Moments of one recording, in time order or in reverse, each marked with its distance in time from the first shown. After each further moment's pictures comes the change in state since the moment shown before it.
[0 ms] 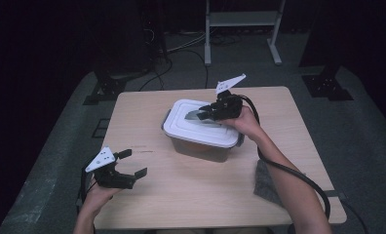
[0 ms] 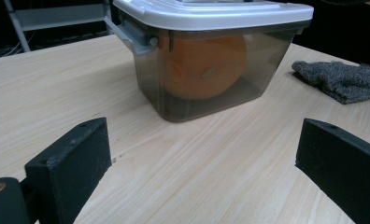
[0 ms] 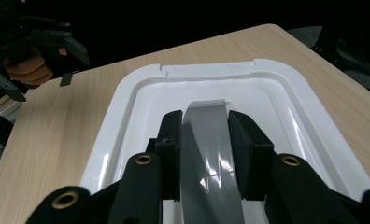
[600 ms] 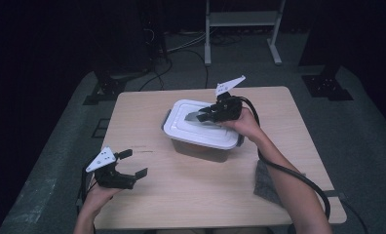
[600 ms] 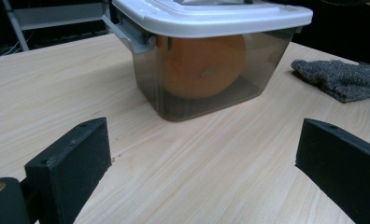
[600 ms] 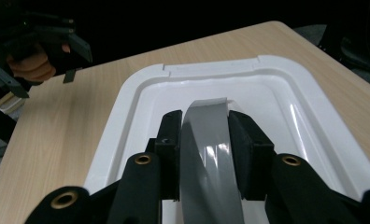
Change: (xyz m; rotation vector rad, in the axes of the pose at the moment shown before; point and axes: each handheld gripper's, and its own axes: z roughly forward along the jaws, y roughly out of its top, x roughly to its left) left arm -0.001 0.000 0.001 0.005 -0.004 -0.002; right arm 0.003 -0.003 0.003 0.009 0.009 -0.004
